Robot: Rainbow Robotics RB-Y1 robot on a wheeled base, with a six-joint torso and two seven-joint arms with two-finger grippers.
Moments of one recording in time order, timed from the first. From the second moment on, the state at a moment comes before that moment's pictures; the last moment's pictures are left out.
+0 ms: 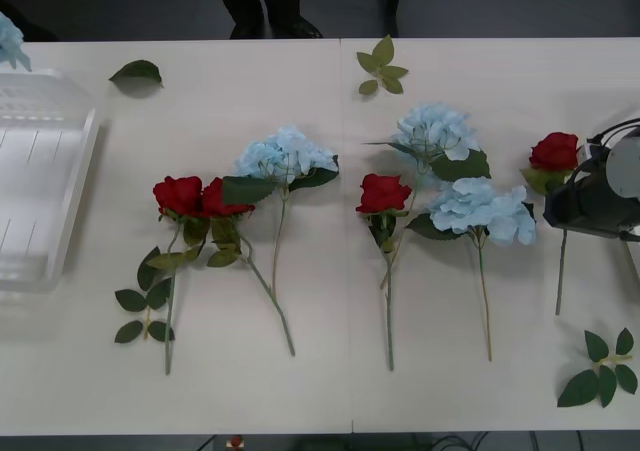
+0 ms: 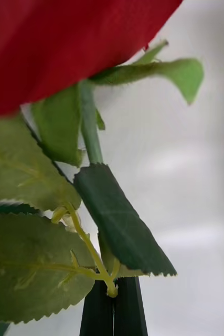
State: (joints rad) right arm -0.45 -0.61 -0.02 -1.31 -0.51 1.37 1.34; left arm -0.51 0.70 0.39 -1.56 0.42 1.37 -1.69
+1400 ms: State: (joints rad) right arm -0.46 -0.84 -0.24 -1.15 -0.21 1.25 1.62; left arm -0.45 0.71 0.37 -1.73 0.59 1.53 -1.72
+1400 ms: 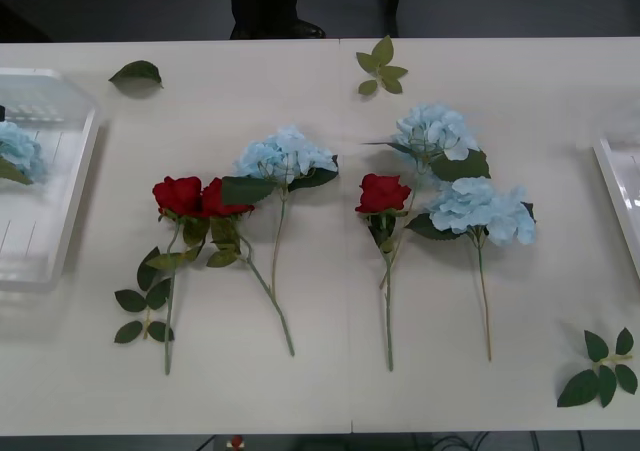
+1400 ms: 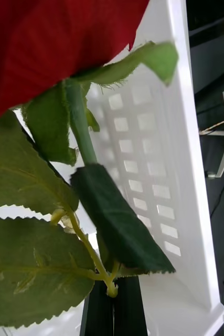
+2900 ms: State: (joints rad) right arm -0.37 -0.59 -0.36 -1.71 -0.79 1.84 1.86; left arm -0.15 0.36 -0.14 -1.72 0.16 1.08 -1.58
